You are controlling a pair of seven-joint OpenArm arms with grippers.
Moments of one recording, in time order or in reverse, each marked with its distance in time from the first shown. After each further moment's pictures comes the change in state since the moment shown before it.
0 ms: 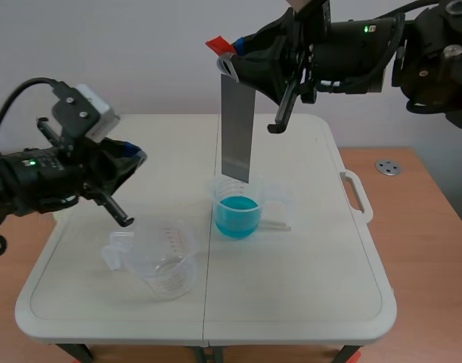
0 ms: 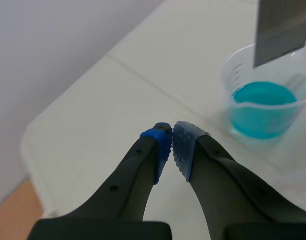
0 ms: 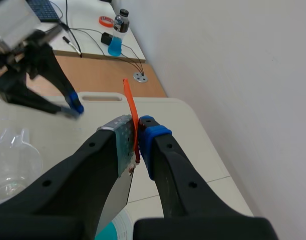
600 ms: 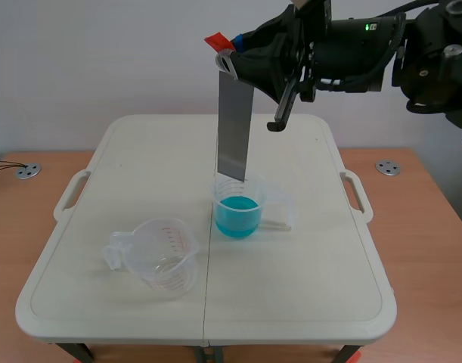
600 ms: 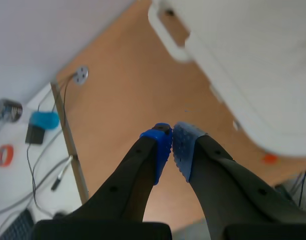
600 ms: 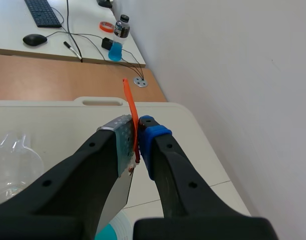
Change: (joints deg) left arm 49.8 -18.5 -36.3 6.4 -11.6 7.3 -4.1; right arm 0.0 0.0 0.0 0.3 0.1 0.0 1.1
